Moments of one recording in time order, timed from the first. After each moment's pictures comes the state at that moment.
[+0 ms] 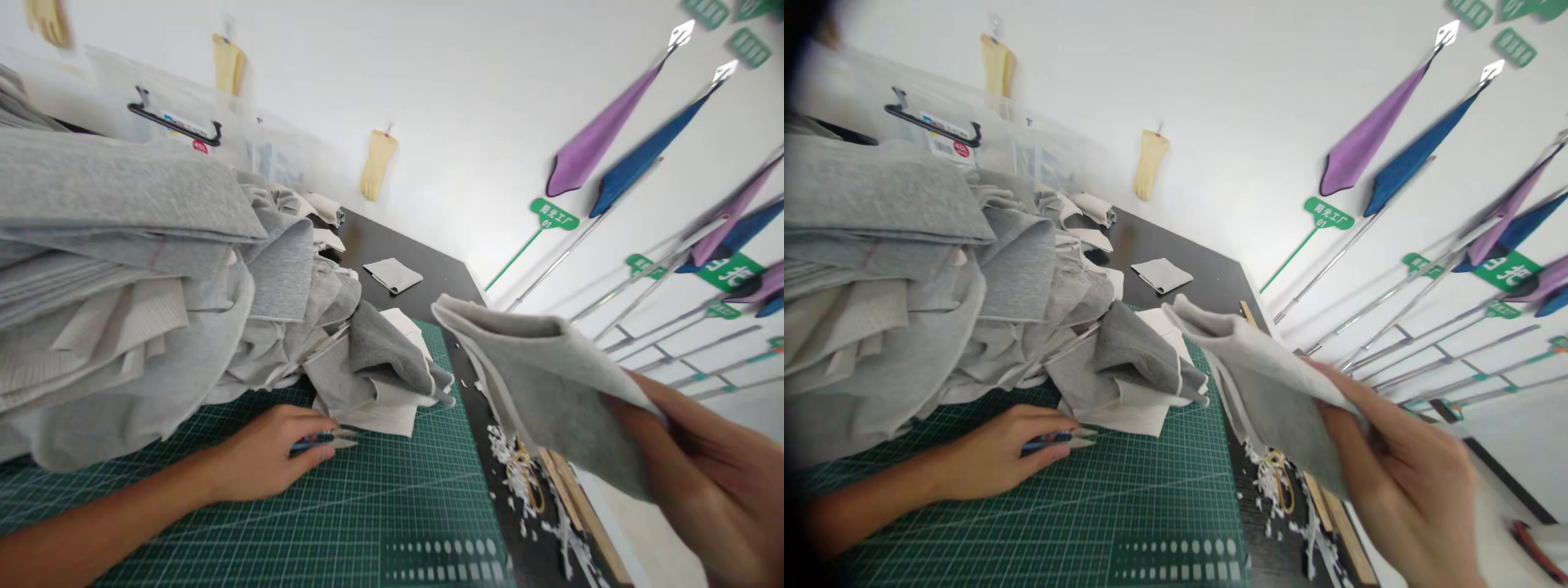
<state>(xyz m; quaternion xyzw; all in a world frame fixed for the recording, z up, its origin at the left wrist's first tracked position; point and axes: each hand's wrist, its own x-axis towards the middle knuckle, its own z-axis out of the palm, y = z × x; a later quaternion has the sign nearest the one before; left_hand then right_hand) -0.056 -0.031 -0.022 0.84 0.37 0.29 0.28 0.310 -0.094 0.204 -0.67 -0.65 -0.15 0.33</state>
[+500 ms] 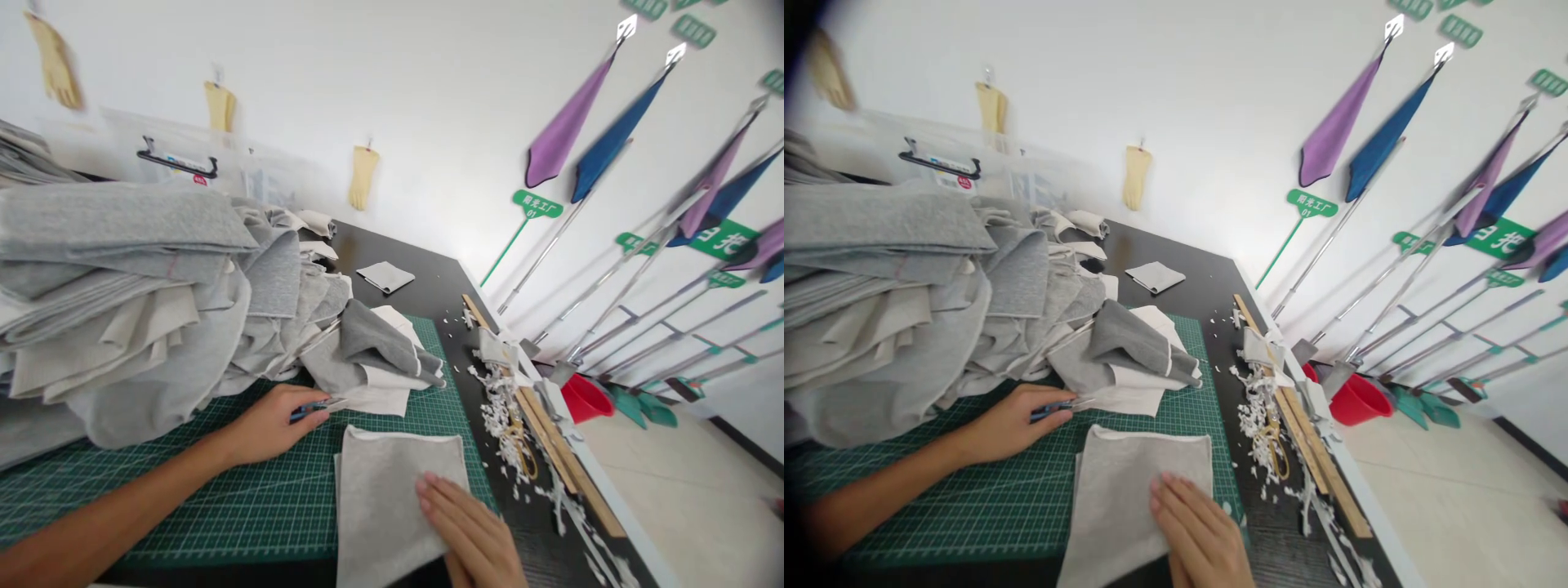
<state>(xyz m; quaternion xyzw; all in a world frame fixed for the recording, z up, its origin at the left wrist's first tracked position) -0.058 -0.024 -0.021 0.83 0.40 0.31 0.24 0.299 -0.156 0.012 -0.30 -0.92 -0.06 0.24</state>
